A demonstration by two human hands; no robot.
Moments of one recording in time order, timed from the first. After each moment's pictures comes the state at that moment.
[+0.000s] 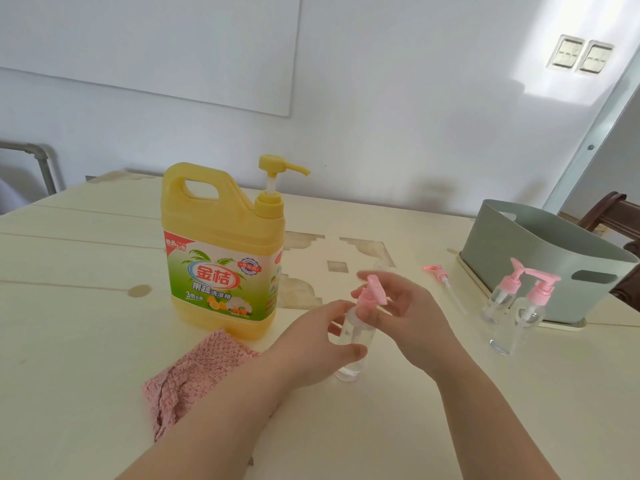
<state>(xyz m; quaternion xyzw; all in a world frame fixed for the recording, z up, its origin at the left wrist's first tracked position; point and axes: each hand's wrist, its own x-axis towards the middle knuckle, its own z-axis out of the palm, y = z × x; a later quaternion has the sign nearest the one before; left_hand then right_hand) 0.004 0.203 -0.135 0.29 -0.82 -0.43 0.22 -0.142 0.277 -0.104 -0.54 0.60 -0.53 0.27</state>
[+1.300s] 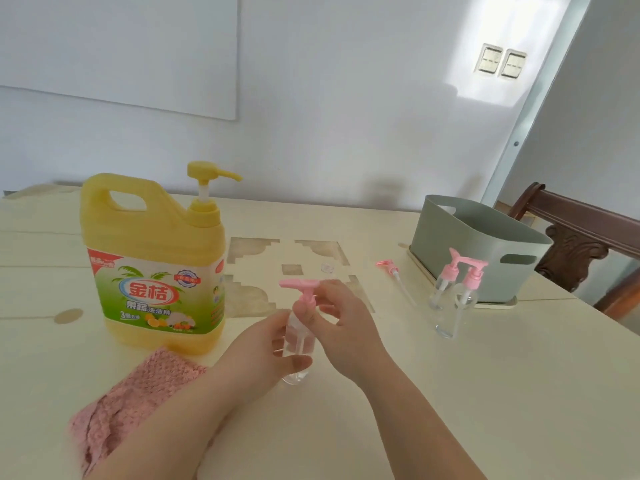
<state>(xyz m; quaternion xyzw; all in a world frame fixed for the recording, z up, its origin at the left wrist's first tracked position) 0.002 0.197 -0.152 0.29 -0.81 -0.48 0.20 -0.123 0.281 -0.115 -0.54 0.64 -0.51 0.20</state>
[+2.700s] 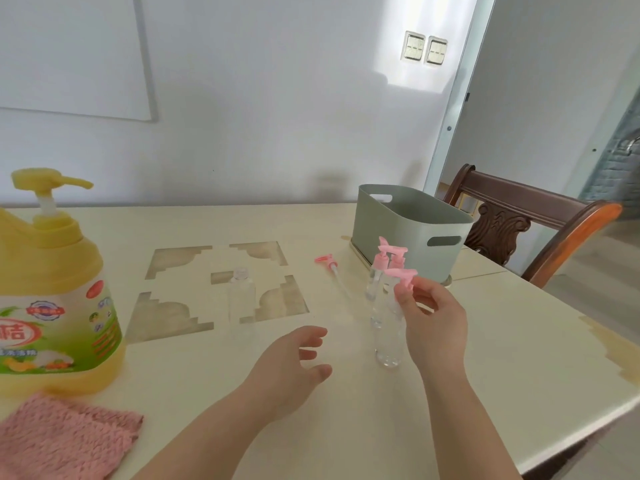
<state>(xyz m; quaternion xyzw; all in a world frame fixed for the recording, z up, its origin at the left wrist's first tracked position) -0.113 0.263 -0.156 0.28 -0.82 -0.47 0.16 -0.268 0.378 -0.120 -0.23 0.71 -0.67 -0.04</state>
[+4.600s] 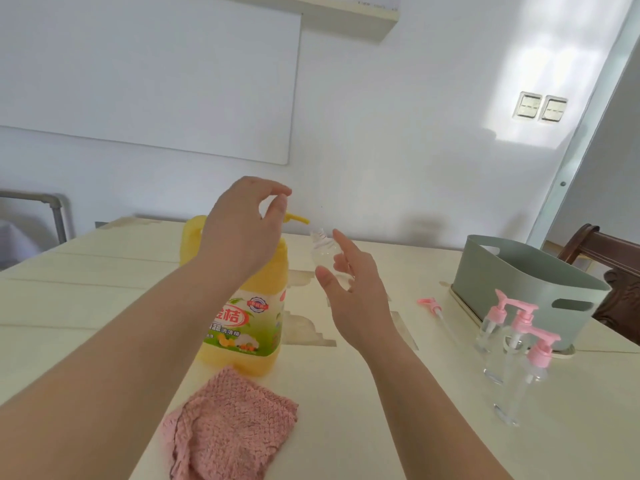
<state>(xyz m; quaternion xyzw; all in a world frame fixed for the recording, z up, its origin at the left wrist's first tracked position) 0.063 0.162 0.016 0.37 -0.75 -0.14 0.53 -0.078 0.232 -0.058 -0.55 0.62 -0.56 0.08</state>
